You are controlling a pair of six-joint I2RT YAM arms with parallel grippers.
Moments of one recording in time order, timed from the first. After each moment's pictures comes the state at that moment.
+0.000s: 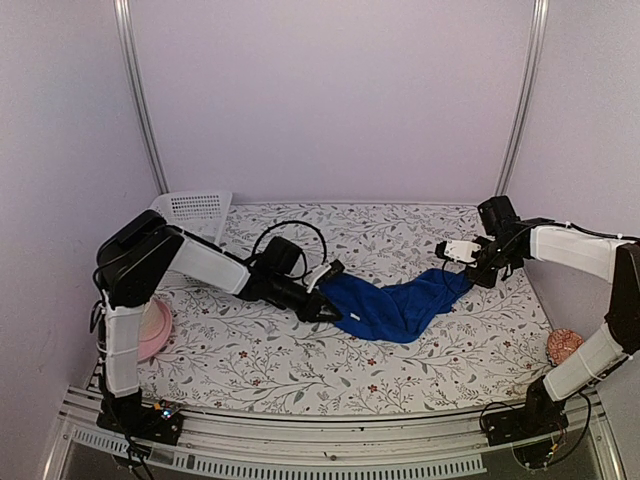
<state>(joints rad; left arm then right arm) -0.74 2.12 1.17 0.16 0.73 -0.06 0.25 1.48 0.97 -0.52 0.07 -0.97</state>
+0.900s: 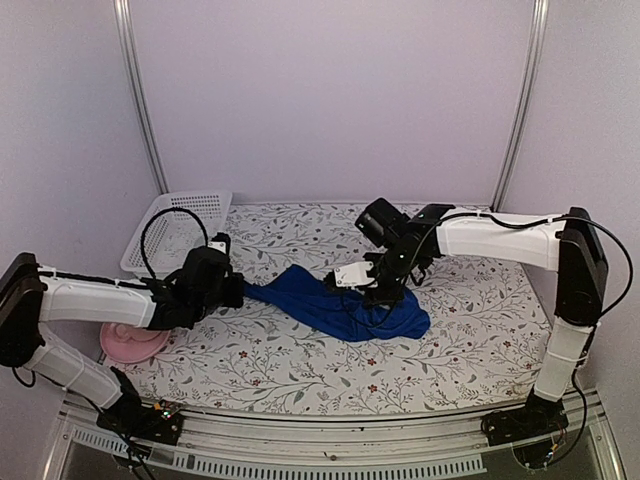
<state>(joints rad) -0.74 1.37 0.60 0.13 -0.50 -0.43 0.84 1.84 1.48 -0.81 -0.10 -0.91</state>
